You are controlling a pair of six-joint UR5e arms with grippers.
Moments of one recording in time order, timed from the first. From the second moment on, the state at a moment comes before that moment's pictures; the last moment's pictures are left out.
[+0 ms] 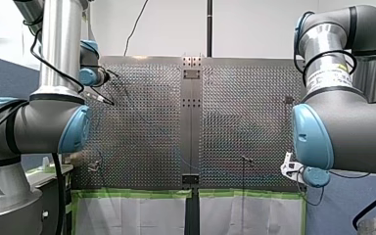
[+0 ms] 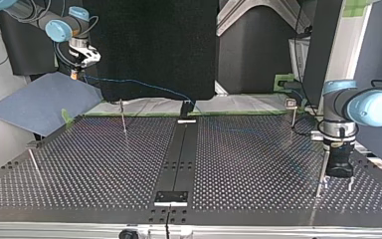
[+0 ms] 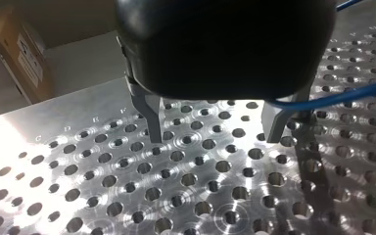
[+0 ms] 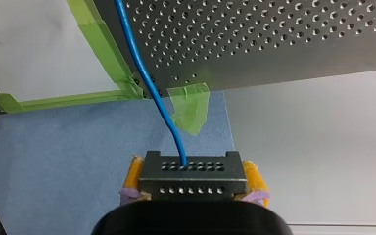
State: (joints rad) left arm 0.26 -1.73 -1.70 -2.63 -1.41 -2.81; right arm 1.53 -0.76 2.00 -0.99 1.50 1.77
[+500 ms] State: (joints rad) left arm 0.26 -1.73 -1.70 -2.70 -1.41 -2.78; right arm 1.53 -0.76 2.00 -0.99 1.50 1.77
